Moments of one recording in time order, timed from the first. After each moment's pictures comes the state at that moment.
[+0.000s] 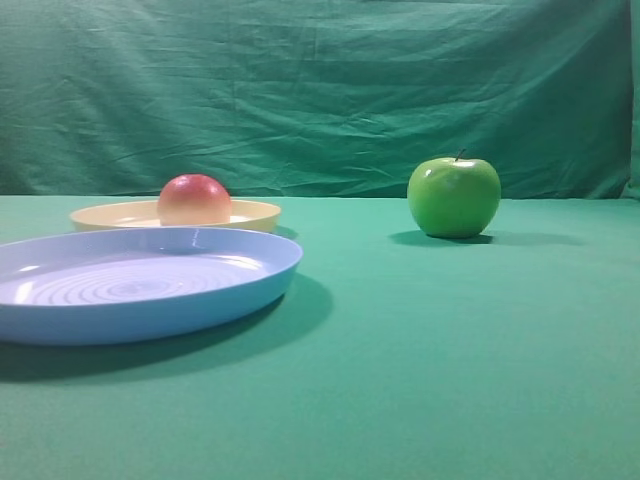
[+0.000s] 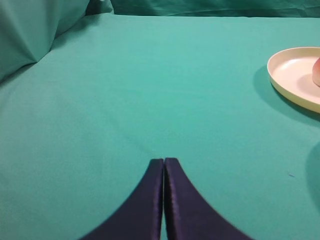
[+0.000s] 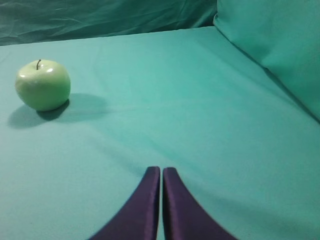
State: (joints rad) left arm 0.06 -0.02 0.01 0.32 0.38 -0.33; right arm 0.05 -0.01 0.03 -0.01 0.38 0.03
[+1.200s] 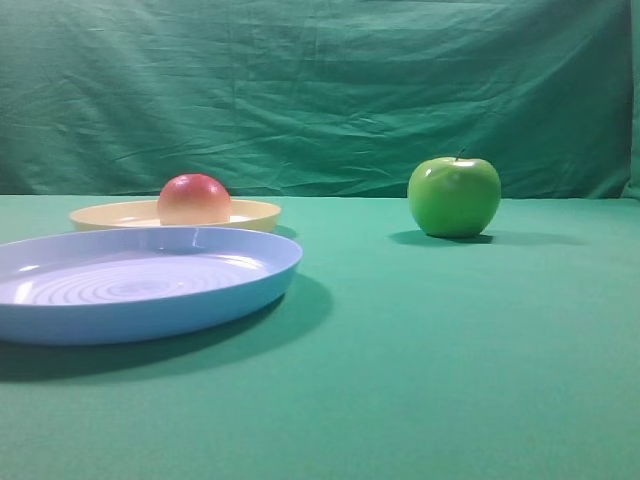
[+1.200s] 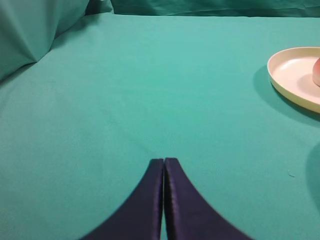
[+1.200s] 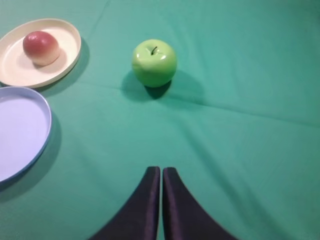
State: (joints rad) left arm 0.06 -0.02 0.01 0.32 0.38 -0.33; right arm 0.21 0.69 -0.77 0.23 0.88 -0.23
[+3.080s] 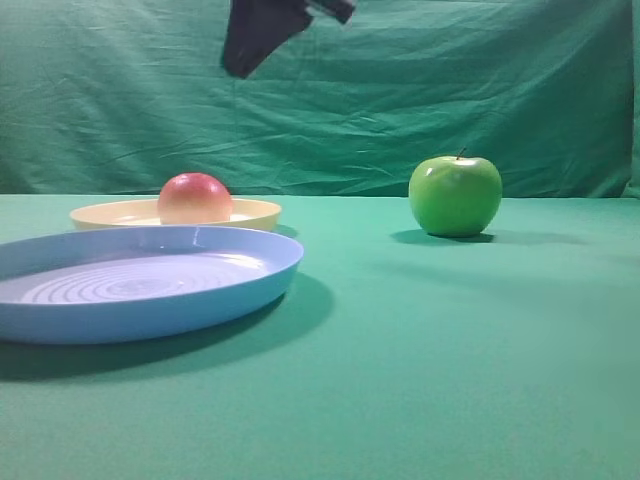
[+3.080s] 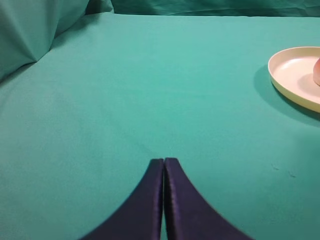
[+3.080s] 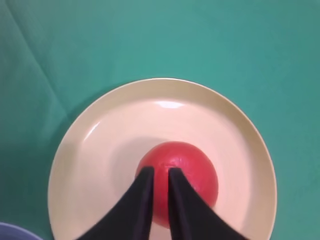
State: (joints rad) left arm 0.06 -0.02 0.01 0.32 0.38 -0.33; right arm 0.71 2.25 -2.01 0.37 0.76 -0.60
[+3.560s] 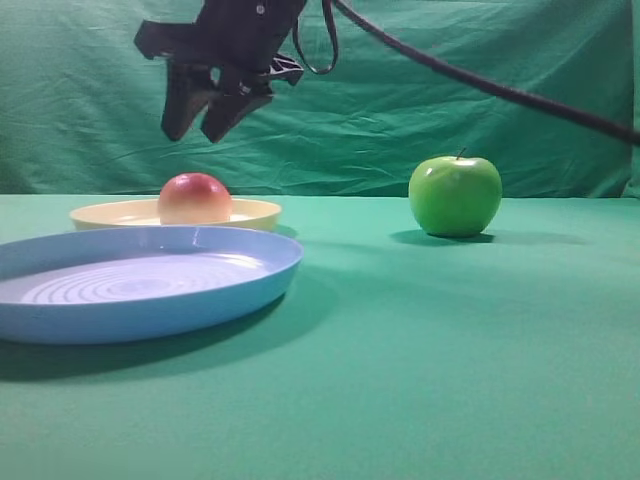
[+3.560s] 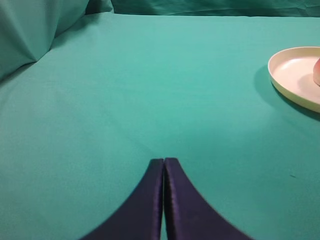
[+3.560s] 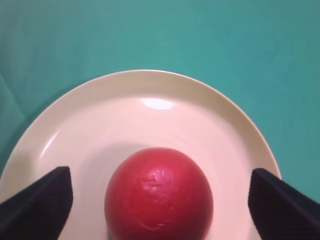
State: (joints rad) left arm 0.06 -0.02 0.01 0.32 0.38 -0.33; right arm 0.72 2.36 -2.03 0.37 0.63 -0.60
